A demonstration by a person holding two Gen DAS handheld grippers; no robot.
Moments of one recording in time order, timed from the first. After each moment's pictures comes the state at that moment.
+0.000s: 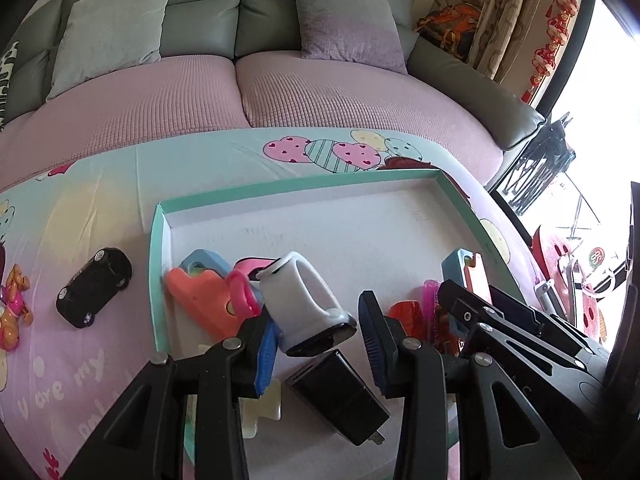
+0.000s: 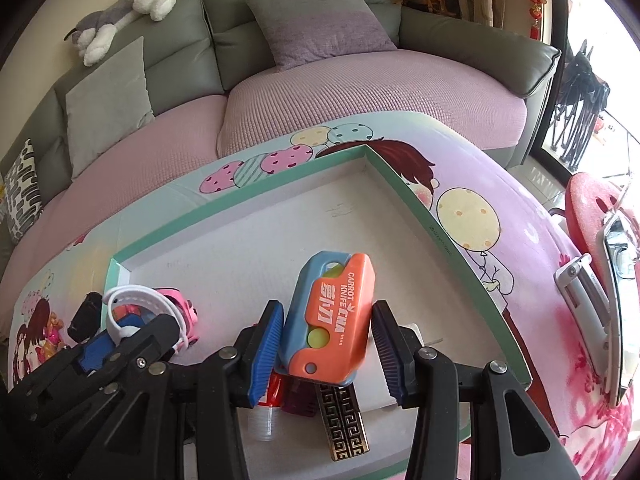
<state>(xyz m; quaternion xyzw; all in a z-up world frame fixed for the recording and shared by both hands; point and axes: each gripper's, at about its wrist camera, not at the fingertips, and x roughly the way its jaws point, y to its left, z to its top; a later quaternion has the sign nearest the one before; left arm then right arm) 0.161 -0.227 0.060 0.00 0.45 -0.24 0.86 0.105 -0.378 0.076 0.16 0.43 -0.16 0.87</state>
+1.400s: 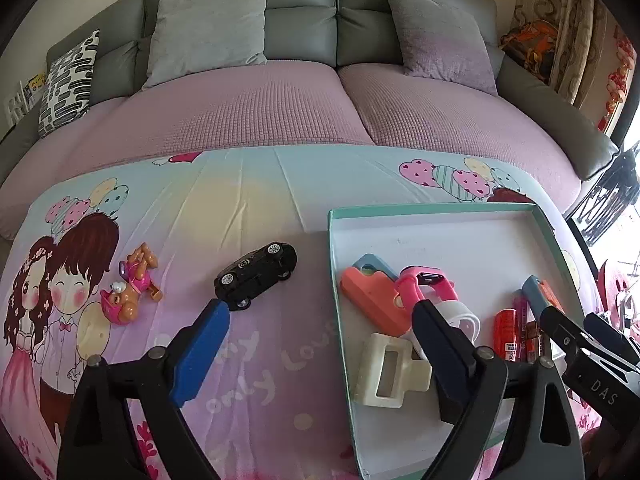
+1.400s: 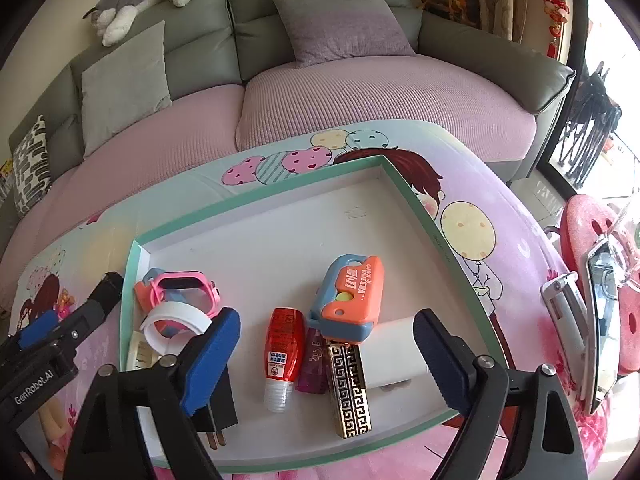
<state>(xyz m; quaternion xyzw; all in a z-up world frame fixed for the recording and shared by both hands) 0.168 -0.149 0.085 0.02 0.46 -0.08 0.89 0.100 -0.364 0.100 0.12 0.45 -0.14 0.87</state>
